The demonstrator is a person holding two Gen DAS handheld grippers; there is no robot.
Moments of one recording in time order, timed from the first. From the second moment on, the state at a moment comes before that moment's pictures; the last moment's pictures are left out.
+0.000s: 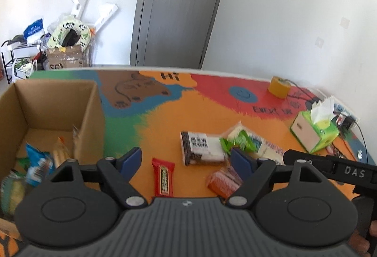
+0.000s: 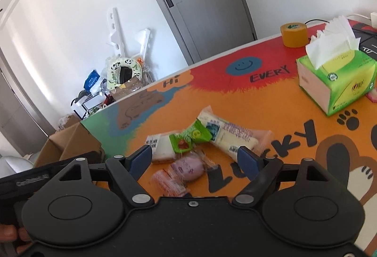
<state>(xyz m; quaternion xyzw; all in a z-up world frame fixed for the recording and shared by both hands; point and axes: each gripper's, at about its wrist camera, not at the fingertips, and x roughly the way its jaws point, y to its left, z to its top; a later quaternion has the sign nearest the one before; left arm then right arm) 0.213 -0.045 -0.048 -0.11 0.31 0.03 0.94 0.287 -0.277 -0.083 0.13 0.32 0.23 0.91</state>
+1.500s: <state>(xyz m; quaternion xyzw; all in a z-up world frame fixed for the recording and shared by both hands) 0.195 -0.039 -0.111 -0.14 0.36 0.06 0.92 0.279 -0.219 -0.136 0.08 0.37 0.29 0.88</state>
